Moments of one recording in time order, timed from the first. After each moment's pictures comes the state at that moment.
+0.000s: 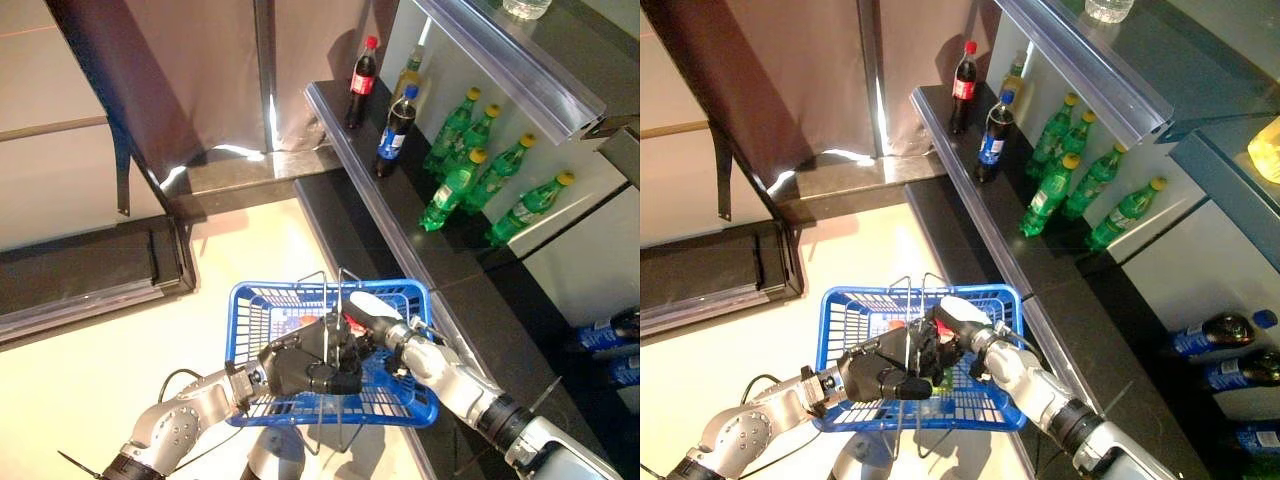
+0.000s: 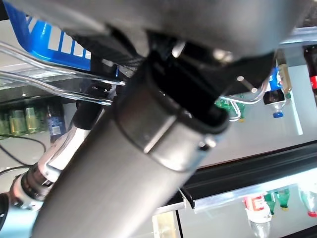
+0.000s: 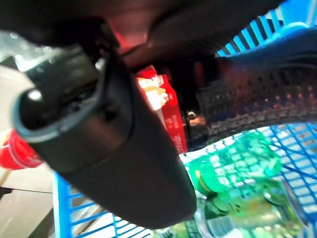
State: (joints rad) left arm 0.02 0.60 -0.31 -0.15 -1.09 0.45 -0.62; right arm -0.38 -0.45 0.73 0.33 -0.32 0.06 0.06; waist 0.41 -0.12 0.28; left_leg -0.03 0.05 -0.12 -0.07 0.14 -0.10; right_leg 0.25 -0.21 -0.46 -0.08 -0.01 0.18
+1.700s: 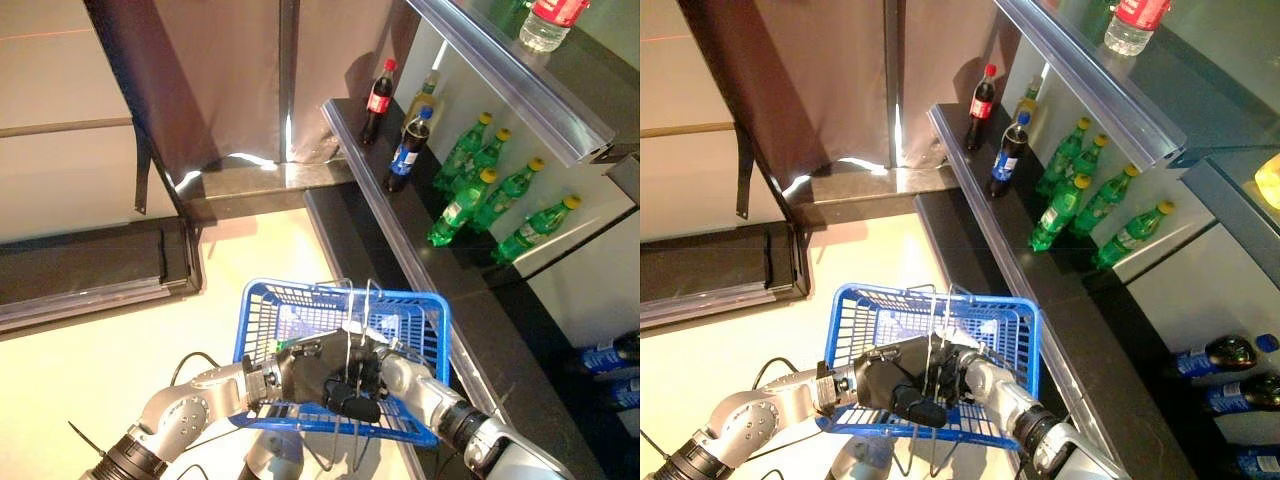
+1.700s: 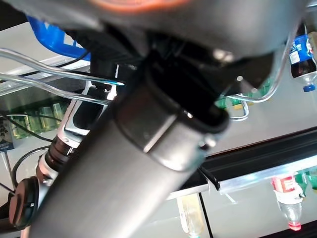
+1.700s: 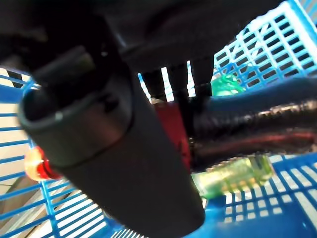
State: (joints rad) left arm -0.07 0.65 -0.42 -0.19 -1.09 0.50 -0.60; right arm -0.40 -0.24 0.77 0.62 -0.39 0.15 0.04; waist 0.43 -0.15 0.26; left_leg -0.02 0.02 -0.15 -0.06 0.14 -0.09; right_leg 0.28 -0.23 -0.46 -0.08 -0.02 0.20
